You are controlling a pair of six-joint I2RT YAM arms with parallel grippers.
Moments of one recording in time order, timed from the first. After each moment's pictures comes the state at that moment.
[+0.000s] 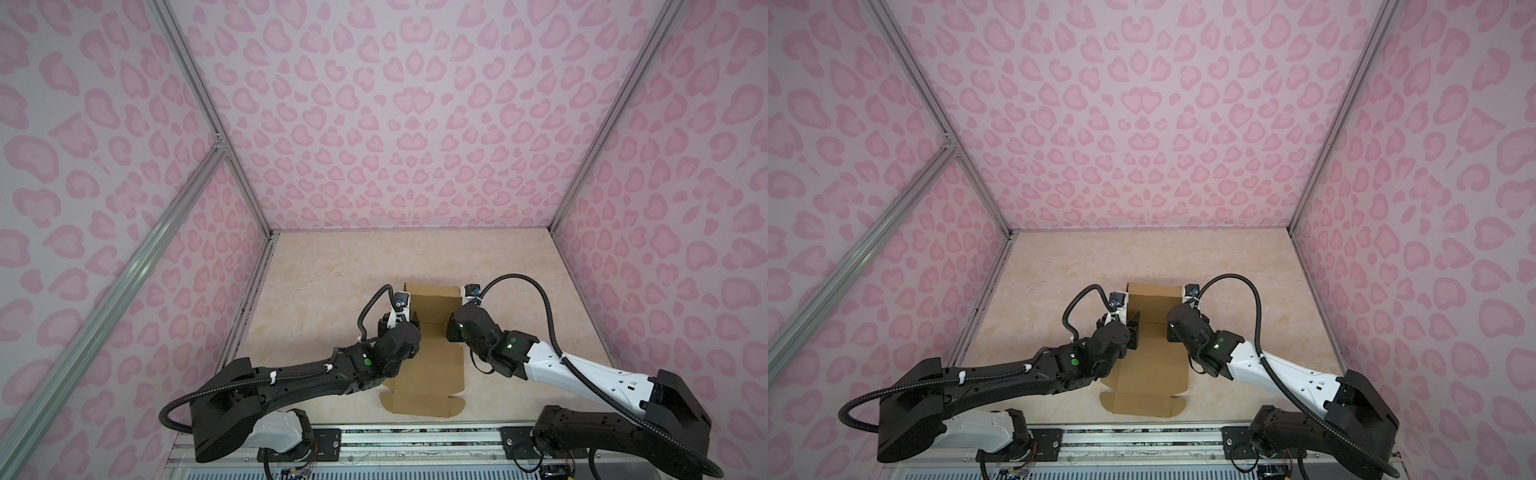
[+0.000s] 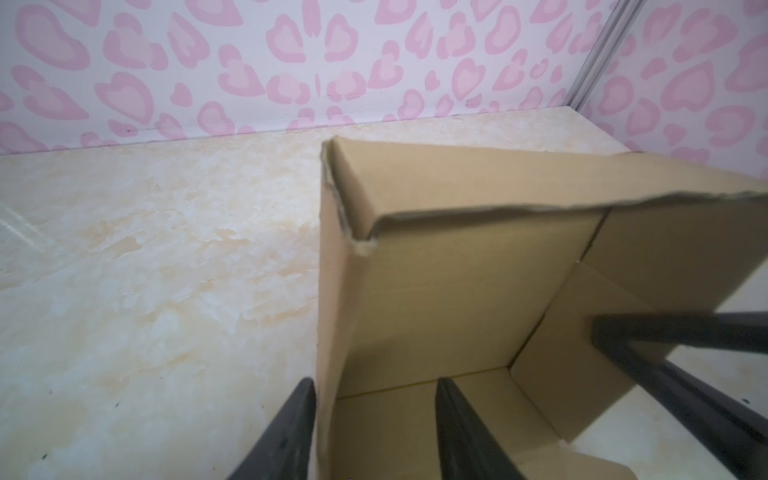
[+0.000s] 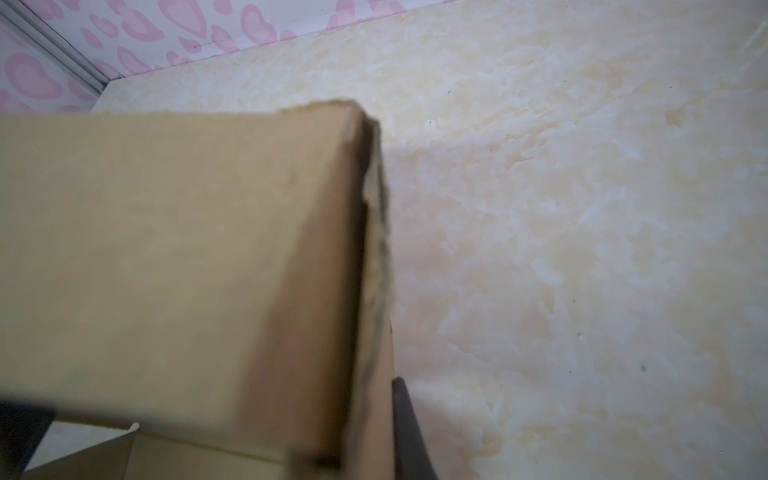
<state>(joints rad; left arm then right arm) -1.09 1.34 0.73 0.11 -0.70 -0.44 0.85 1.23 0.73 -0.25 0.44 0.69</state>
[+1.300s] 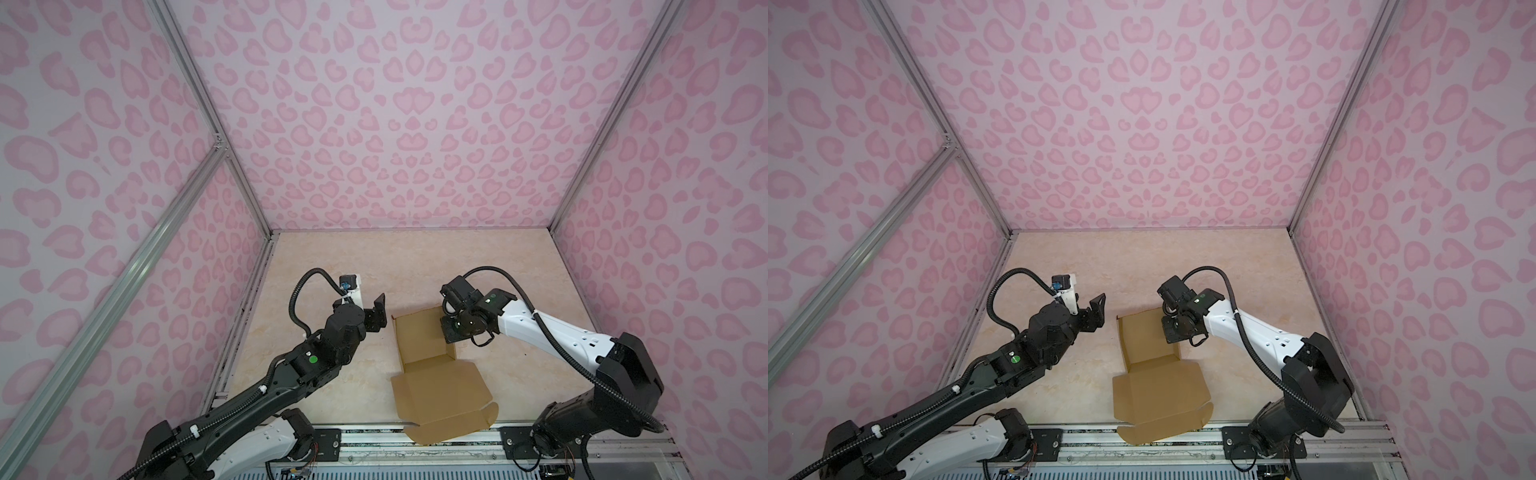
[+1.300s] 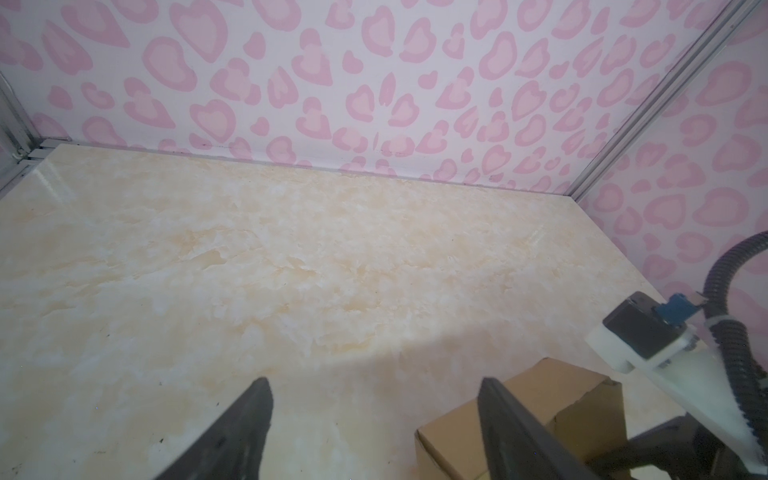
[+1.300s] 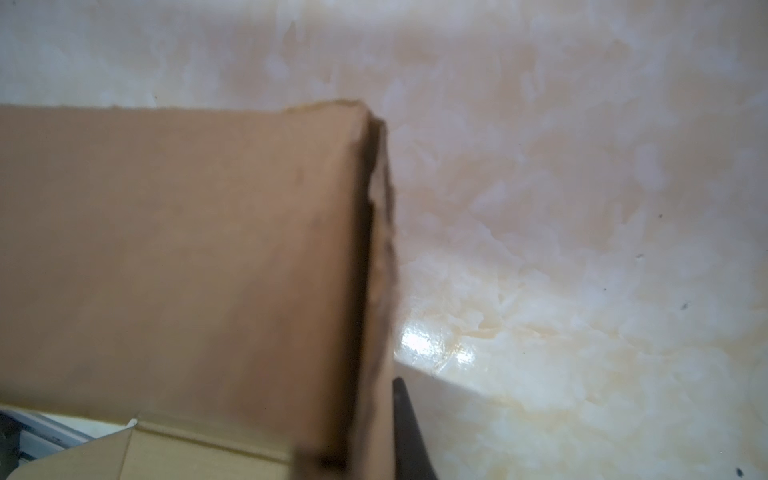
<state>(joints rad) -0.80 0.95 0.68 -0.09 -0.49 -0.46 0.71 1.52 1.12 -0.85 0.00 0.43</state>
